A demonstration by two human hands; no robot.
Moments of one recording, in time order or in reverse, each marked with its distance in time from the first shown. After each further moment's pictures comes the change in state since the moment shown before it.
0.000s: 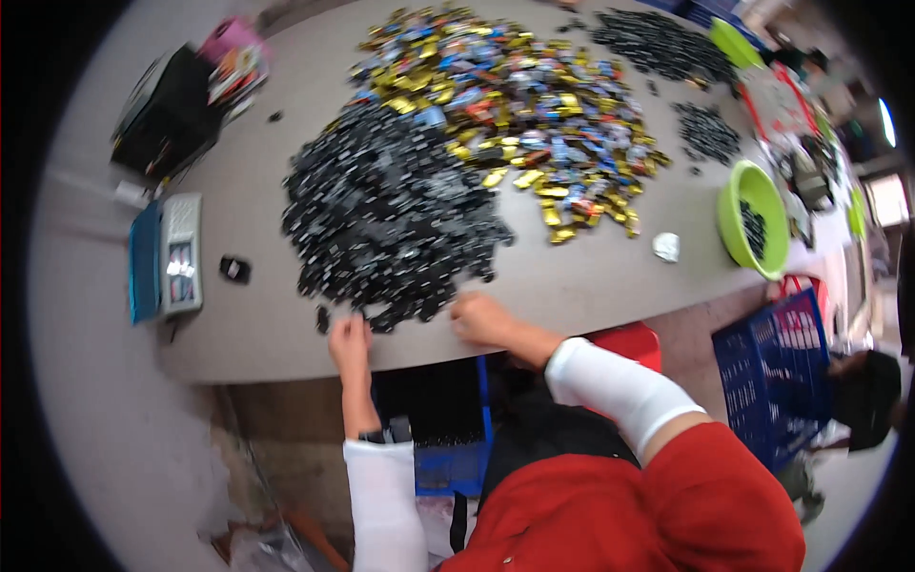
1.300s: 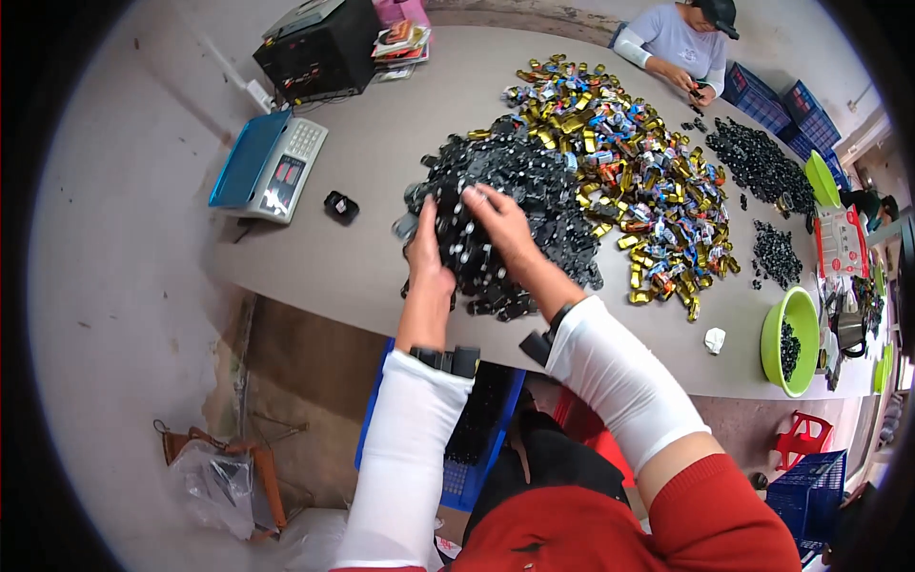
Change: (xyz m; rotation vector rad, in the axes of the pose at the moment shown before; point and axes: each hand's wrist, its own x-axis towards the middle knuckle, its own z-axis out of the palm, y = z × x) left_hand 0.006 0.157 -0.007 -0.942 0.004 -0.132; right_hand 0.152 -0.175 -0.070 0.819 0.268 0.077
